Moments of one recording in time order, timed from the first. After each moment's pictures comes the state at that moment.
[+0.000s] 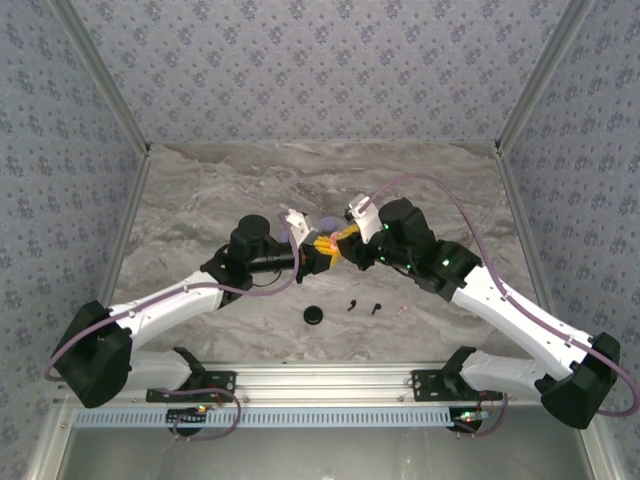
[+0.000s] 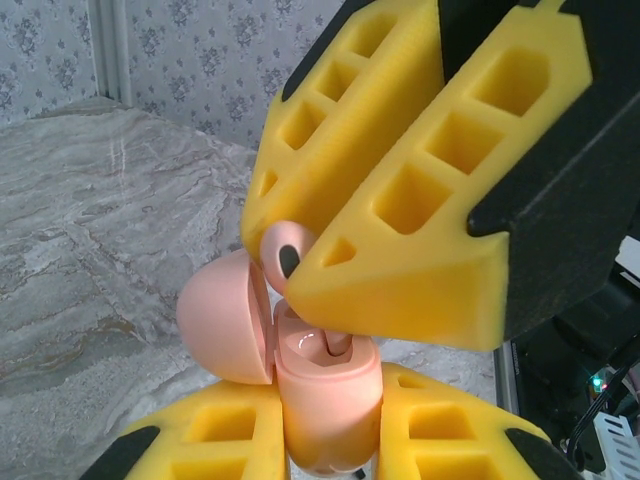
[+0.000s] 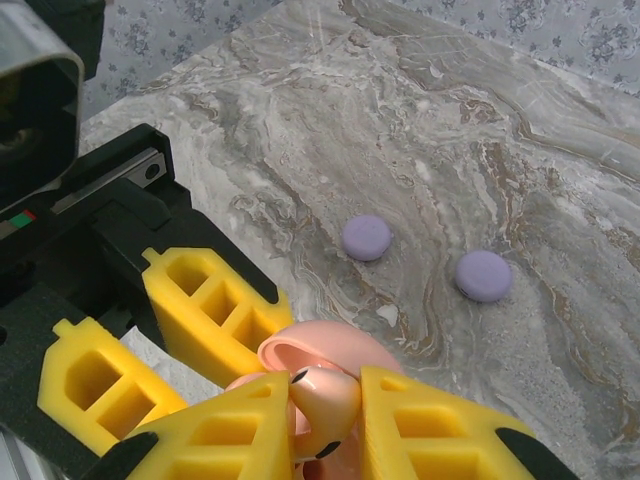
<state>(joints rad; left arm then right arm) -0.76 1.26 0.72 0.34 0.59 -0.12 0.78 1.10 1.04 -0.46 -0.09 0.06</state>
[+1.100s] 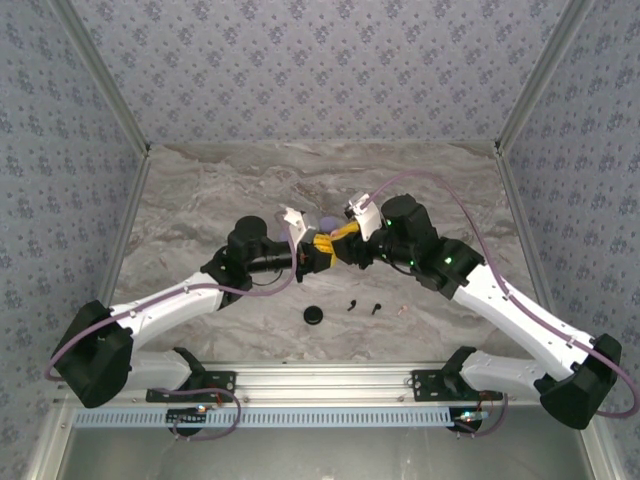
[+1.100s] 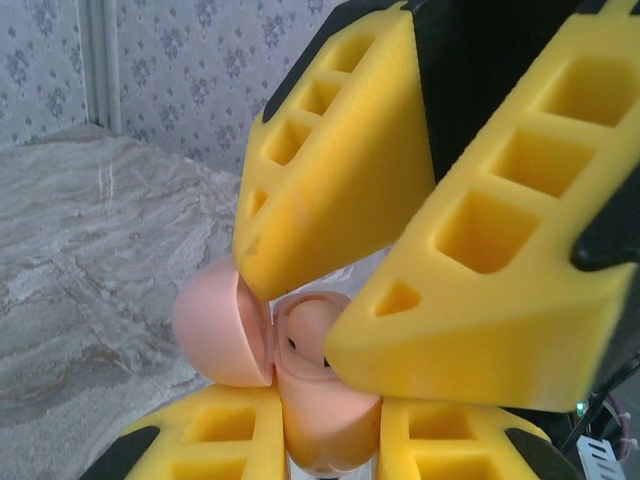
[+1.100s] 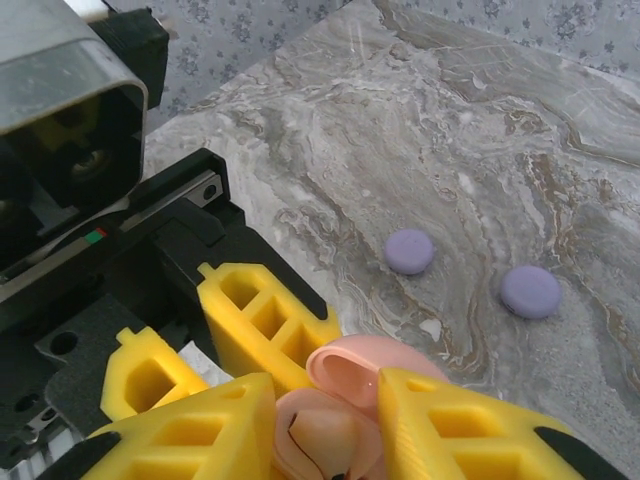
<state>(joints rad) -0.76 1.26 0.70 0.44 0.62 -0.18 0.76 1.11 1.08 -0.46 -0.20 0.10</state>
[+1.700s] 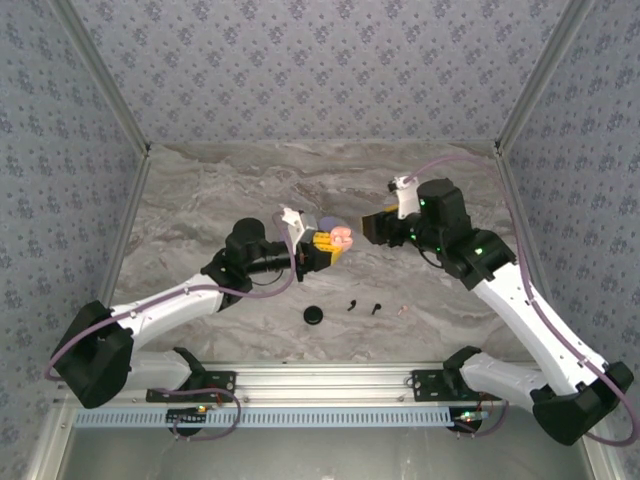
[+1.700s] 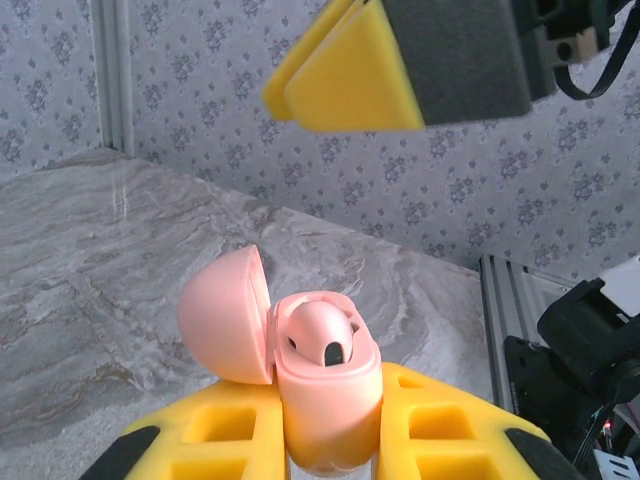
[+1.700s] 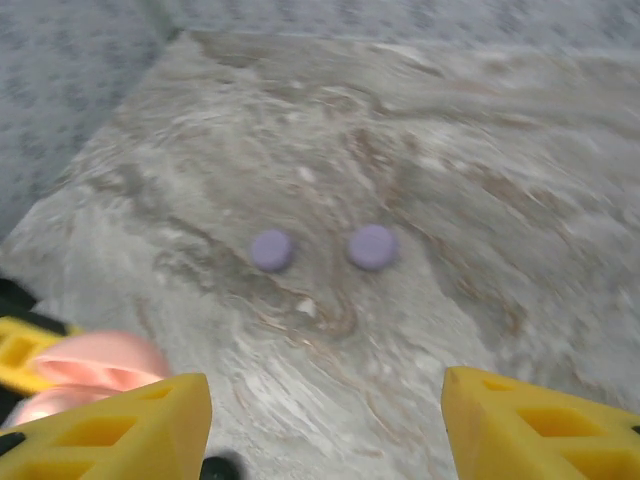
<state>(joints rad) -0.76 1.26 0.67 0.50 0.58 -0.17 0.50 1.03 1.14 -0.68 -0.10 0.26</state>
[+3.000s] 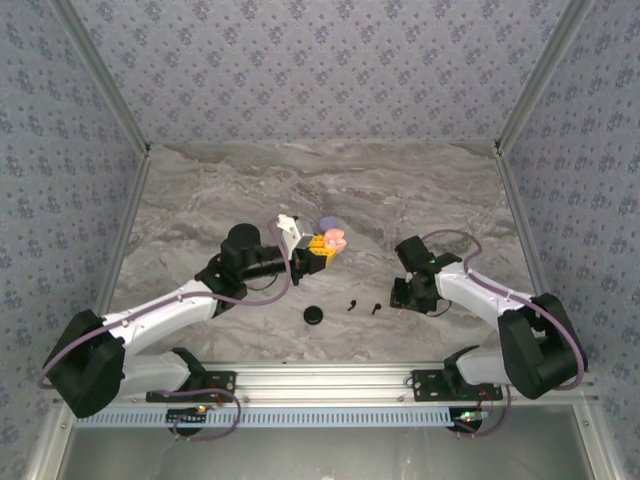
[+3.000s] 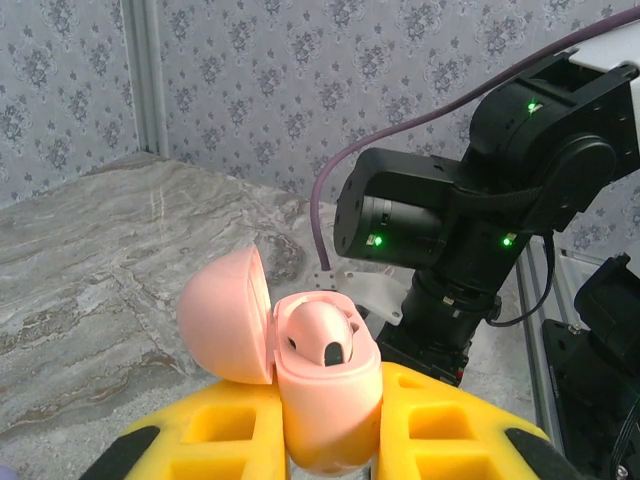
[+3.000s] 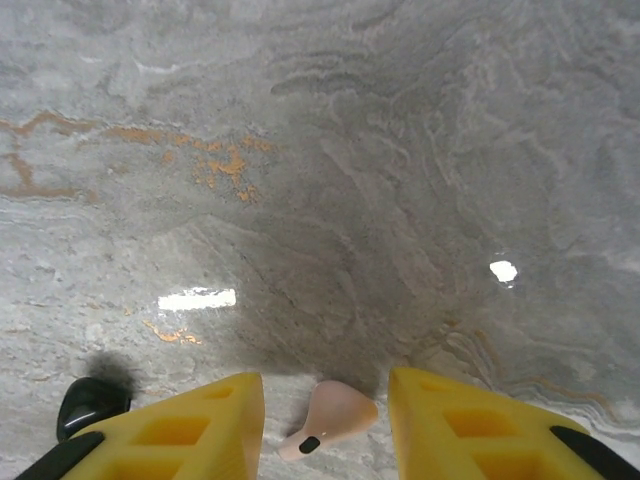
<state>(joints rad) -0.76 1.20 0.63 0.46 0.53 -0.09 0.44 1.32 0.64 -0.71 -0.06 0.59</state>
